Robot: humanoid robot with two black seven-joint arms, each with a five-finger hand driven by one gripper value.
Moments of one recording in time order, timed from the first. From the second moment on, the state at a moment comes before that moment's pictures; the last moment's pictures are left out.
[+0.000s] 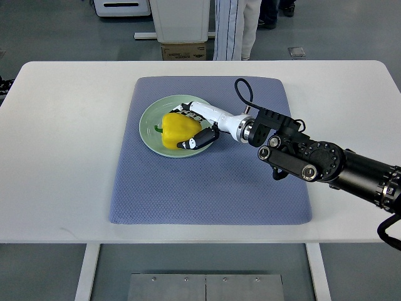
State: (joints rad) left arm -0.02 0.00 -0.11 -0.23 0.09 0.18 -0.17; right arm 1.11 0.00 0.08 0.74 -0.93 -0.03 0.19
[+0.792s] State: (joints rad) left arm -0.02 0.00 -0.11 -0.23 0.09 0.18 -0.17; right arm 1.09 0.00 0.08 0.73 -0.92 -0.06 0.20
